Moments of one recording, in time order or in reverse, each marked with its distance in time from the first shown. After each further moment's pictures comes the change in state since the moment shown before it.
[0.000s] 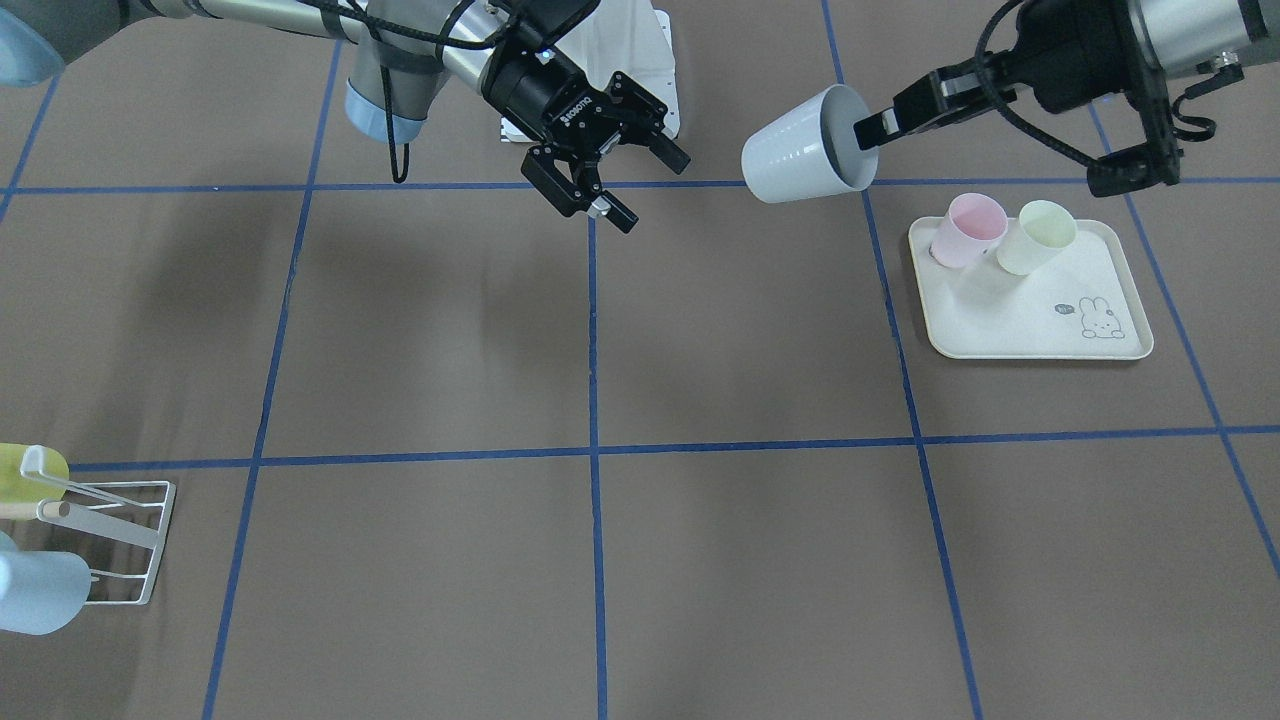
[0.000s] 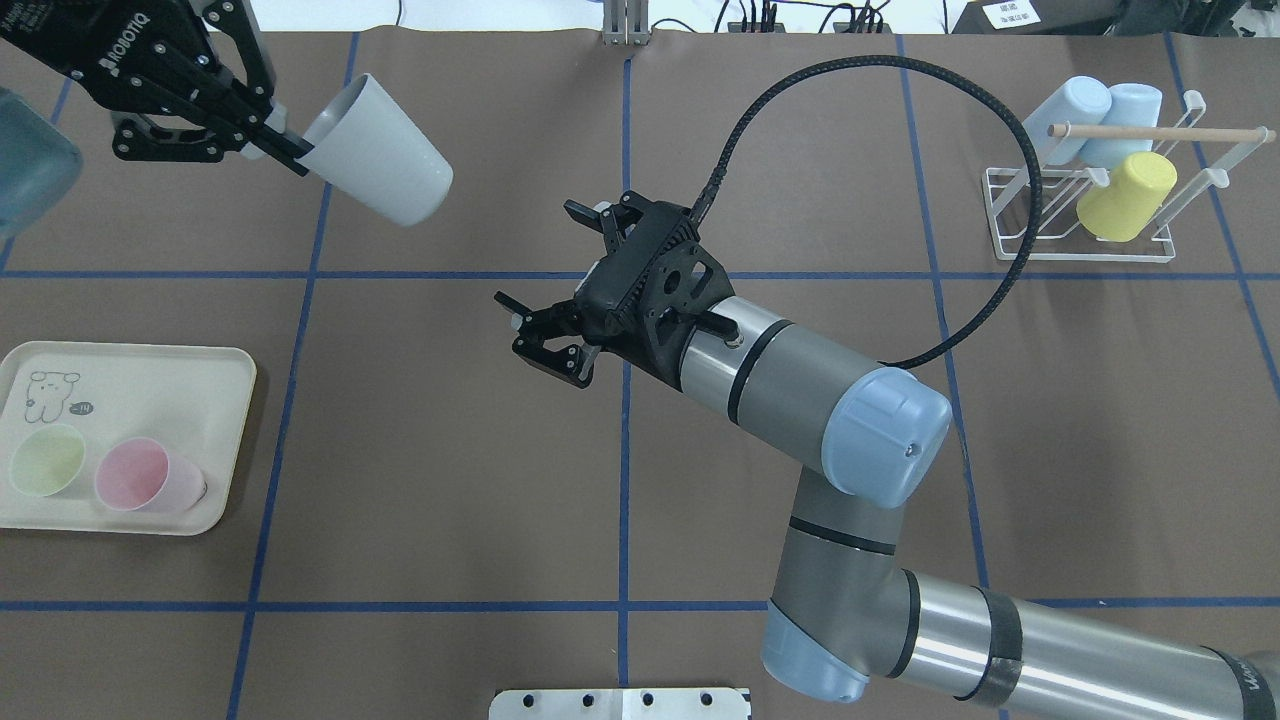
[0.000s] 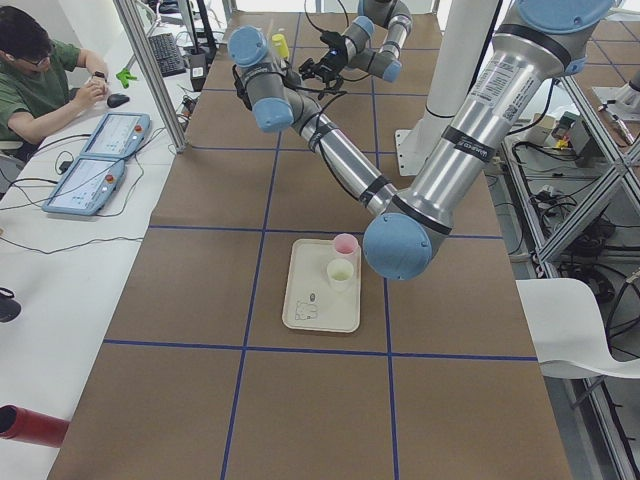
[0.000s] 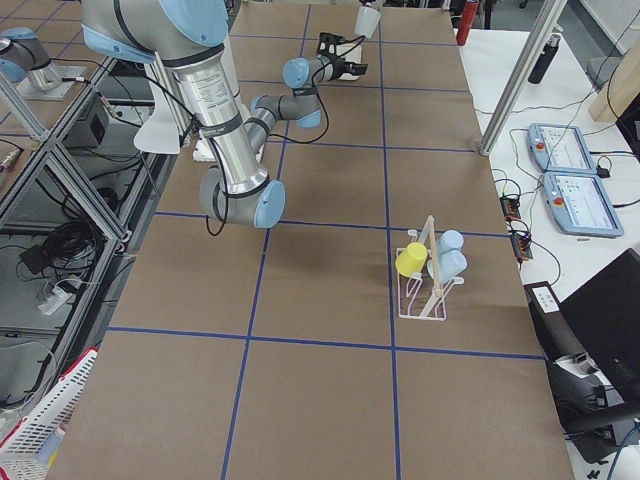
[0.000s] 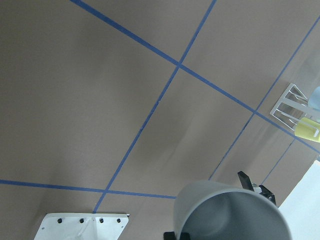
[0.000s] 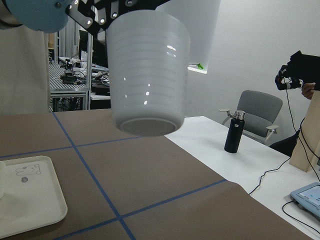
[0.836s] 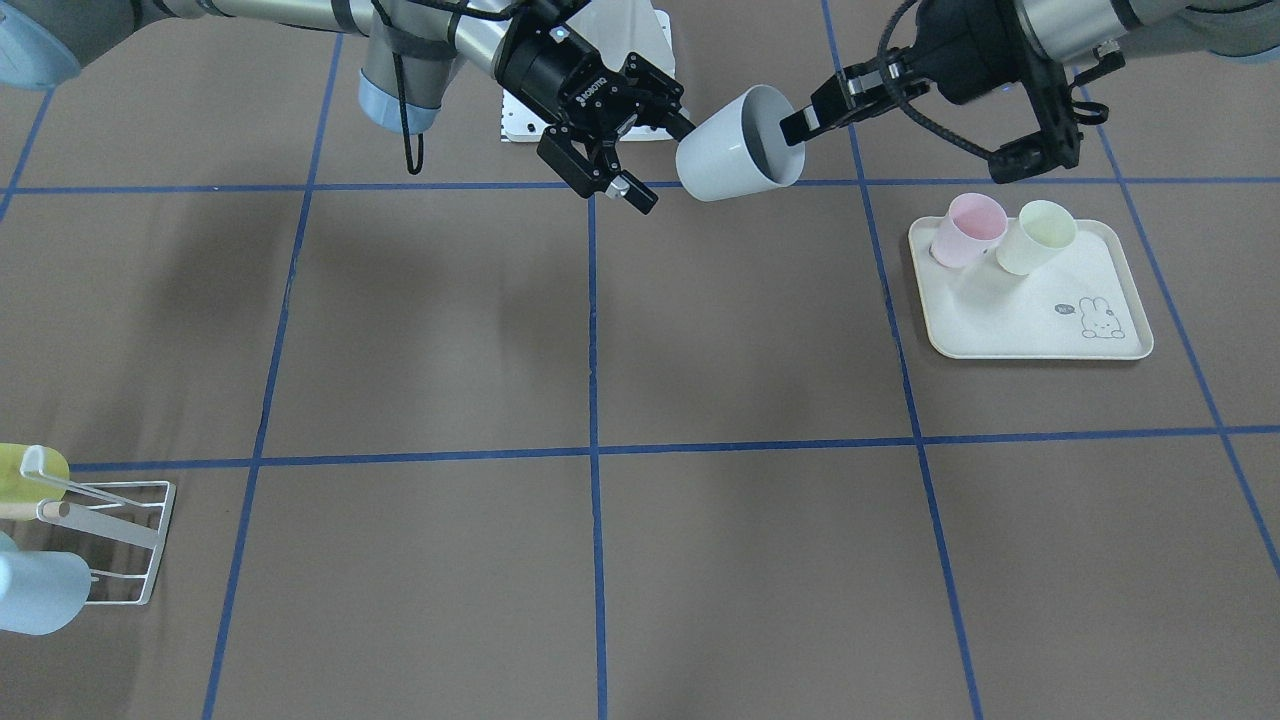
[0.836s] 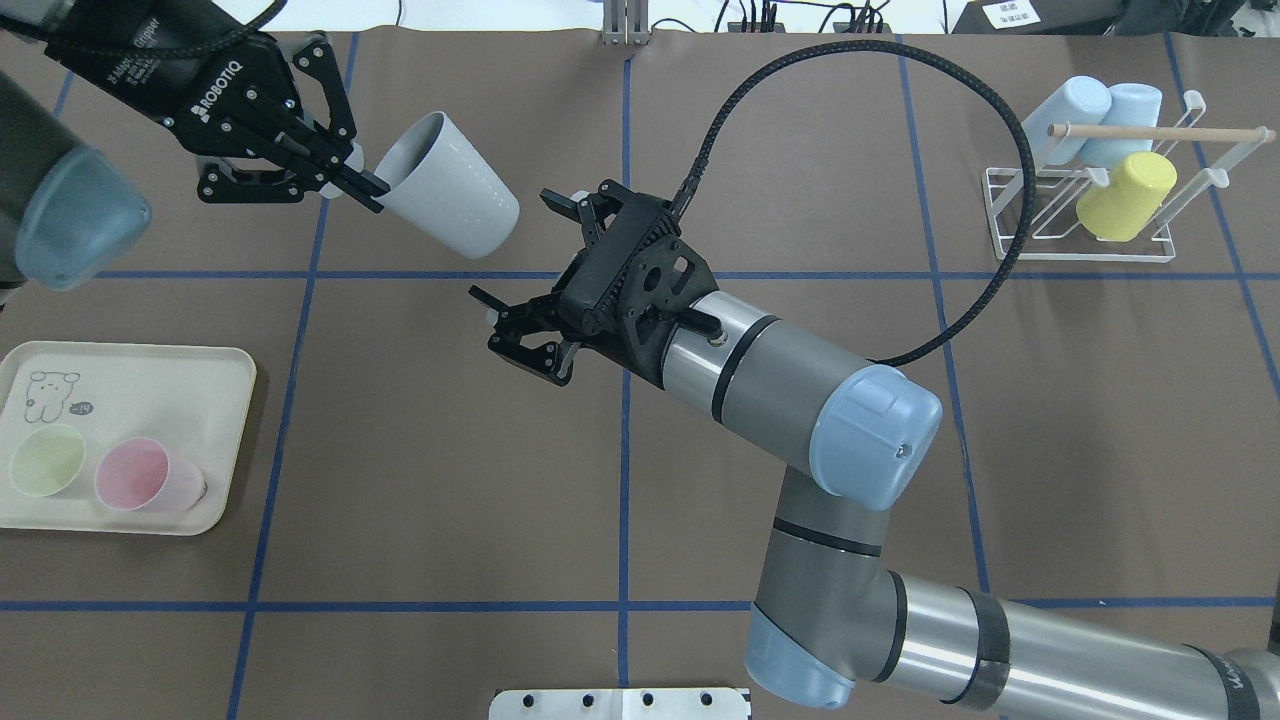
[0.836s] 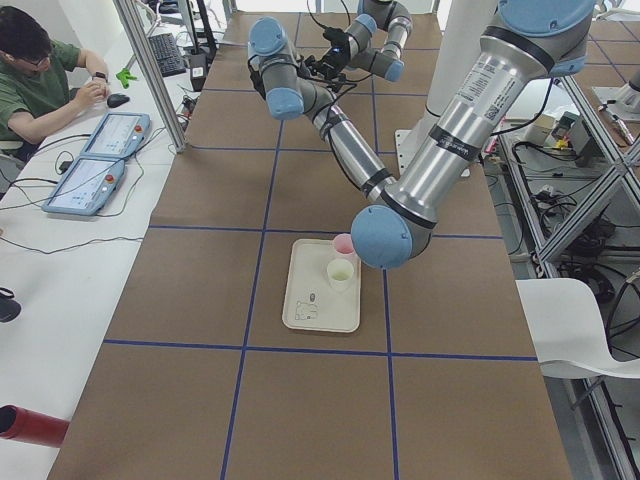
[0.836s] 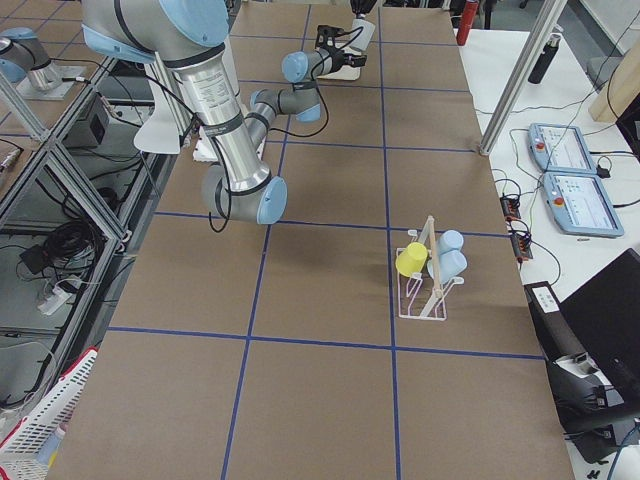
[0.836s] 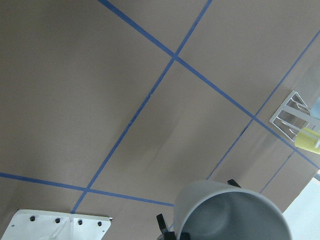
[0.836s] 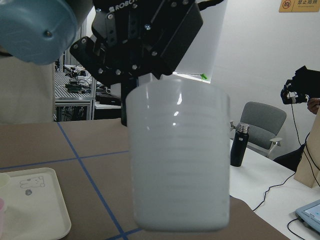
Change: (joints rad) left arm 0.082 -0.031 -0.026 0.000 0.084 -0.099; right arm -0.004 0.032 0.007 -0.003 -0.003 -0.029
